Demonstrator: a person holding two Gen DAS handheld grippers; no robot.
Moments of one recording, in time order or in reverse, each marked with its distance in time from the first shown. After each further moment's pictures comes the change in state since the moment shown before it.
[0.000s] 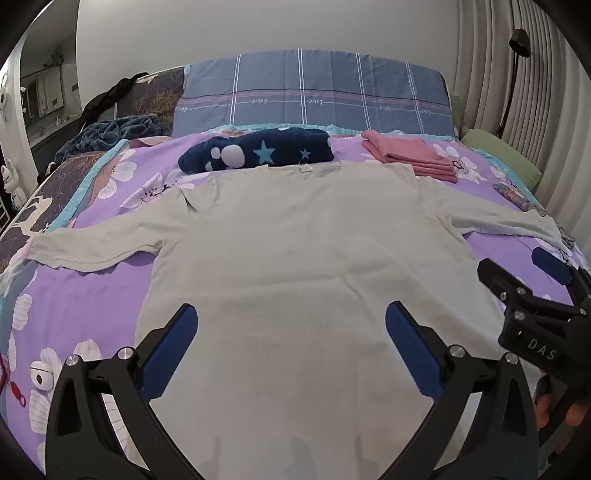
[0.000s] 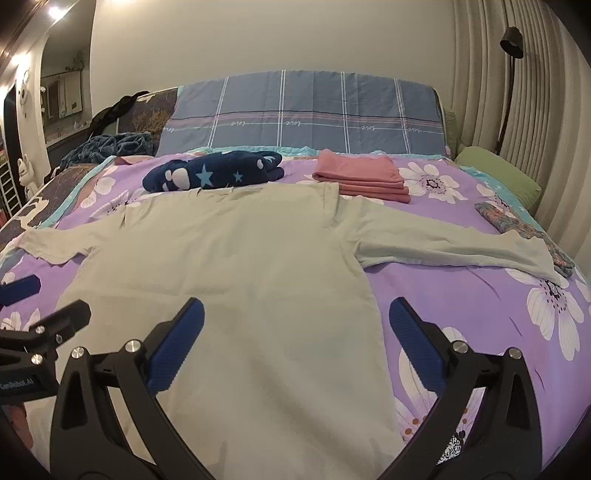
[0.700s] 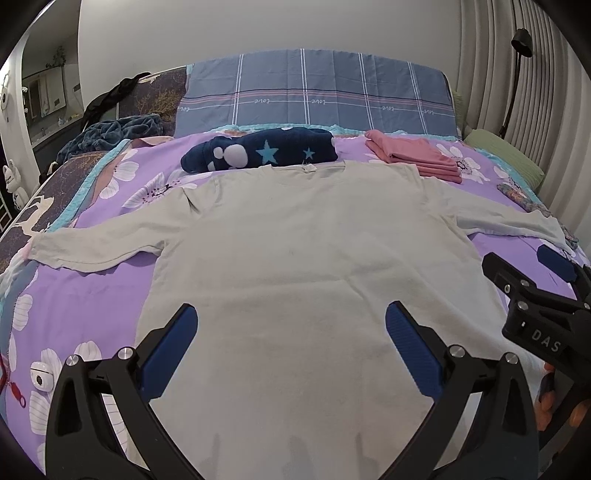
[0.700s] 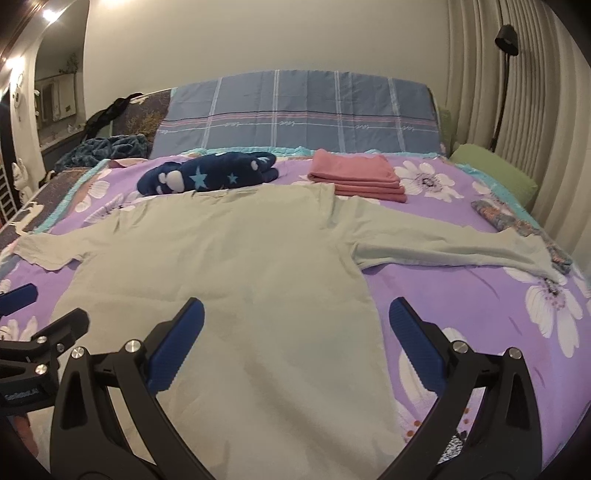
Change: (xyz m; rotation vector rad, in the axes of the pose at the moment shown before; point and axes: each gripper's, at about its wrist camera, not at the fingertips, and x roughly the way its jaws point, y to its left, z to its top) left arm 0.005 0.000 0.002 0.000 -0.003 0.011; right arm 0.004 0.005 0.004 0.000 0.003 -0.047
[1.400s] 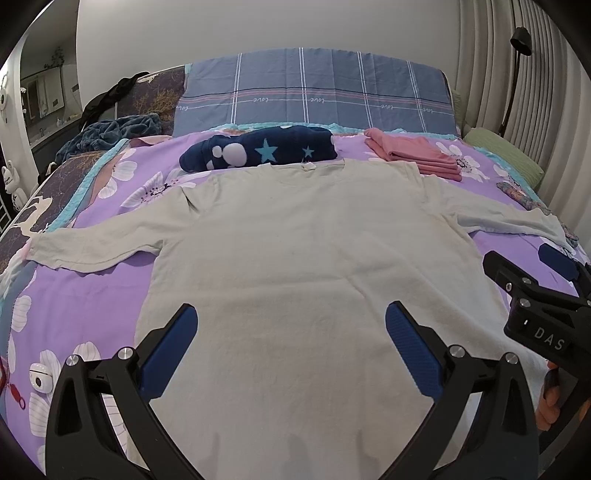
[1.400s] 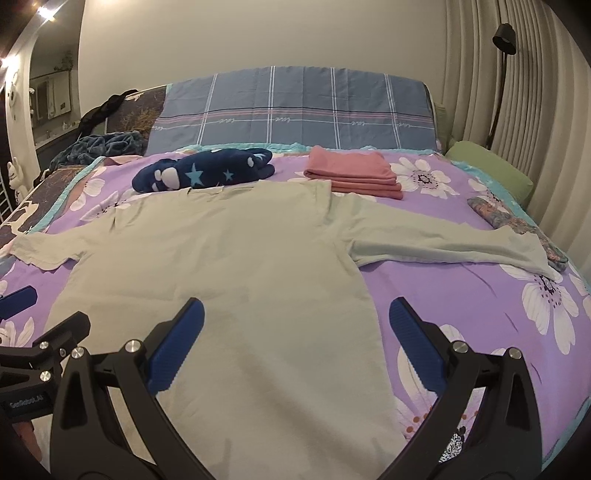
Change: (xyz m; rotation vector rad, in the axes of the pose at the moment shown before) left arm 0.003 0.003 -0.001 0.004 -0.001 -0.004; right arm 0.000 0.001 0.001 0.001 0.023 0.015
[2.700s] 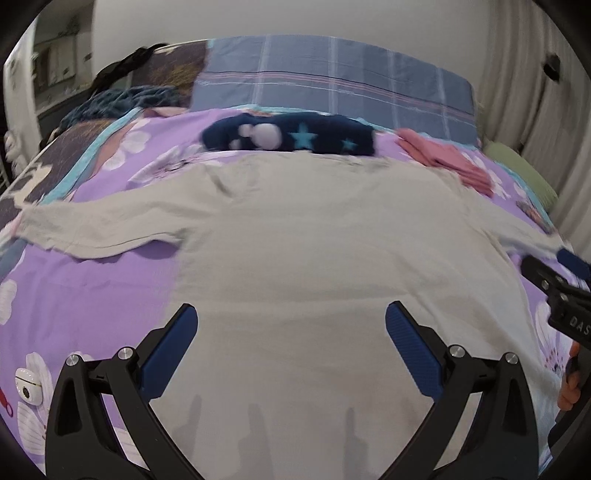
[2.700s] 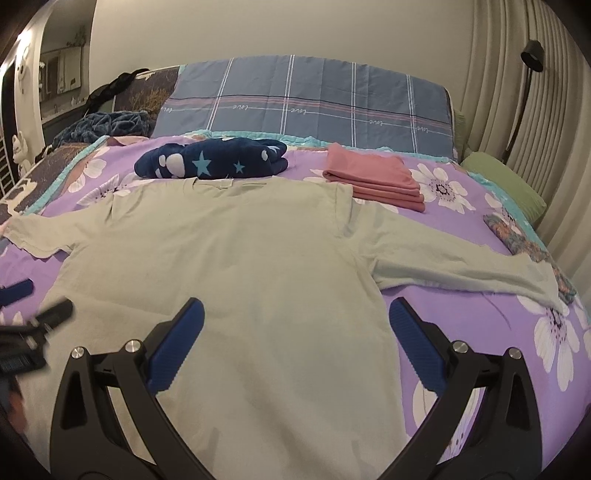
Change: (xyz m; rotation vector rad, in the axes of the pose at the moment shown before) left arm 0.047 0.082 0.010 -0.127 0.033 -0.004; right arm 0.042 0.023 0.027 -0.103 0.044 -0.004
